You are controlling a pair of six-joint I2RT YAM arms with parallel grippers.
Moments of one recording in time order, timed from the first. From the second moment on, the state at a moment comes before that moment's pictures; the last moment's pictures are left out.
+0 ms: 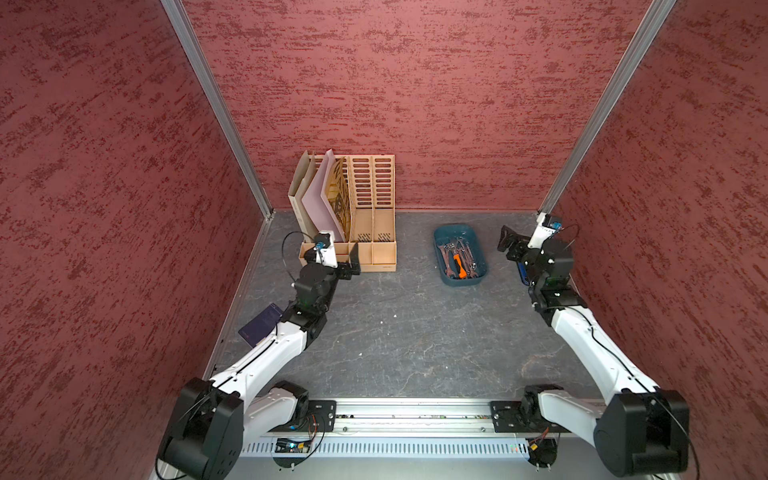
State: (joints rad) left arm -0.45 1.10 0.64 0.39 -0.25 -0.12; right arm 0.04 1.16 0.88 0.07 0.00 0.31
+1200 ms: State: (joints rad) left arm -0.71 1.37 1.03 -0.29 0.13 -0.59; right arm 0.04 2.06 1.70 -0.73 -0.17 0.21
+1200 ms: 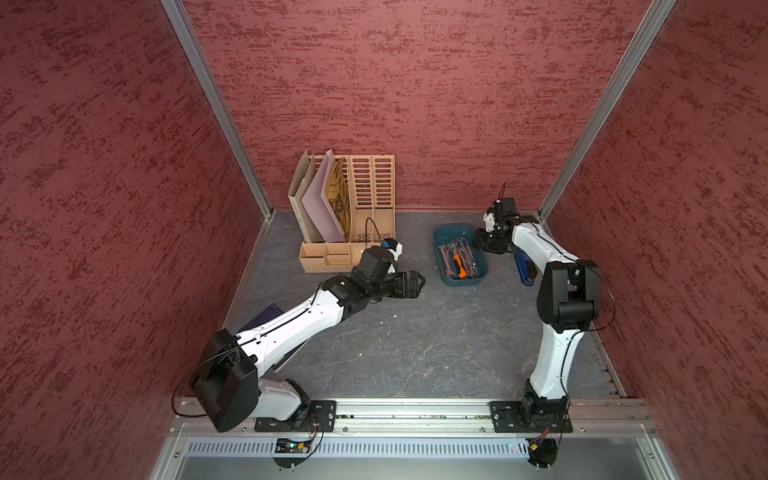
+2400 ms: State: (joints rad) left arm -0.66 1.60 1.22 -0.33 0.19 -0.66; right arm 0.10 1.93 1.44 -0.70 -0.16 0.29
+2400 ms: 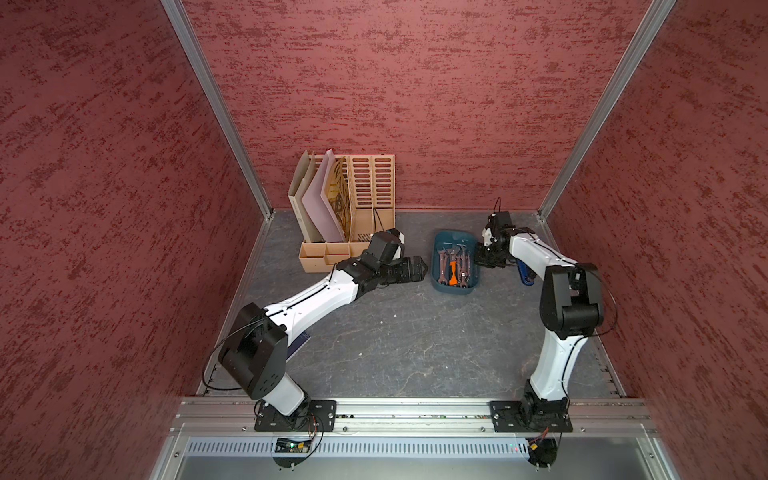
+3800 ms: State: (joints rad) left arm -0.70 1.53 0.96 -0.53 -0.09 -0.81; right arm 0.64 1.65 1.21 -0.76 -0.22 0.60
